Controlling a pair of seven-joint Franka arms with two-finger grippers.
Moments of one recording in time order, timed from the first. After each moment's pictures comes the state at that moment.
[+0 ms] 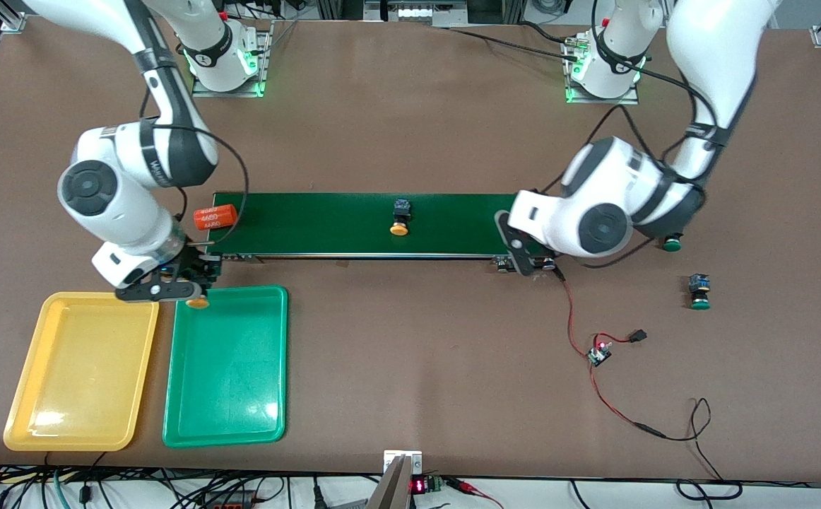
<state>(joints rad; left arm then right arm) 0.02 0.53 -0.55 -1.70 0.05 1.82 0.63 0.26 0.35 -0.10 -1.82 -0.04 2.22 0.10</state>
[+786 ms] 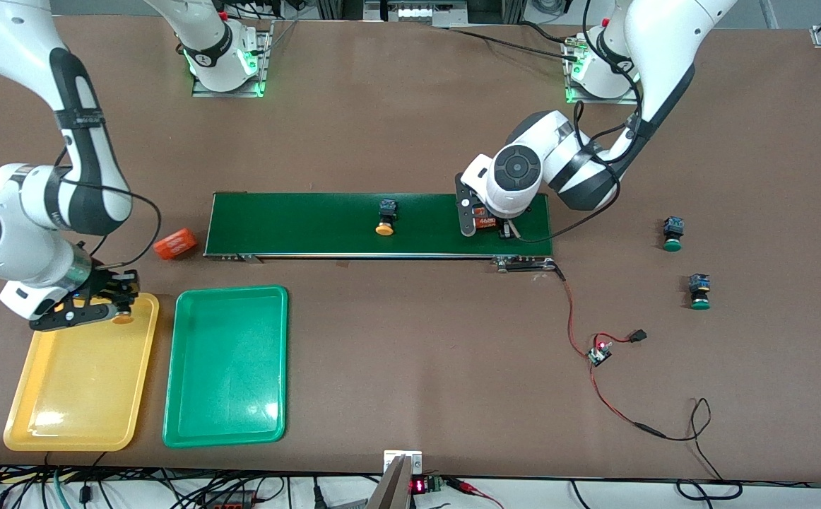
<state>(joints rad) 0.03 0.51 -0.66 -1.92 0.30 2.09 0.64 -0.02 0.52 -0.10 -1.70 -0.04 2.23 -0.33</state>
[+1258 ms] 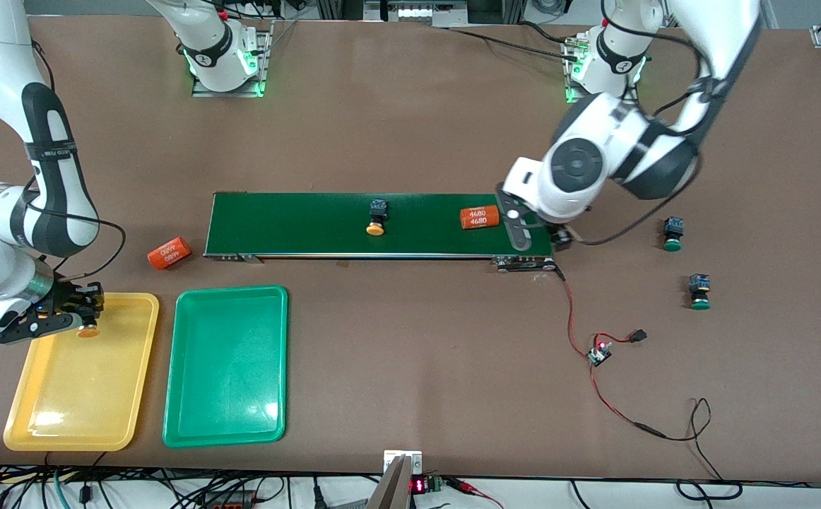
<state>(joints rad) 0.10 0.33 -0.54 -1.80 0.20 1.82 0.59 -0.12 0.63 -0.10 -1.64 -0.04 2.37 -0.48</state>
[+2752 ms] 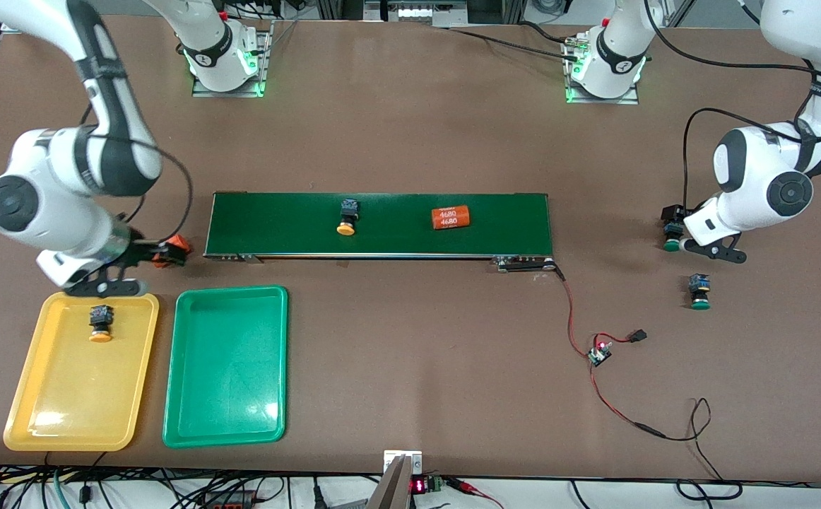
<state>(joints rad) 0.07 0.33 0.15 -2.28 0.13 2.40 0.36 0.10 0.29 0.00 -1.89 -0.03 2.10 0.13</state>
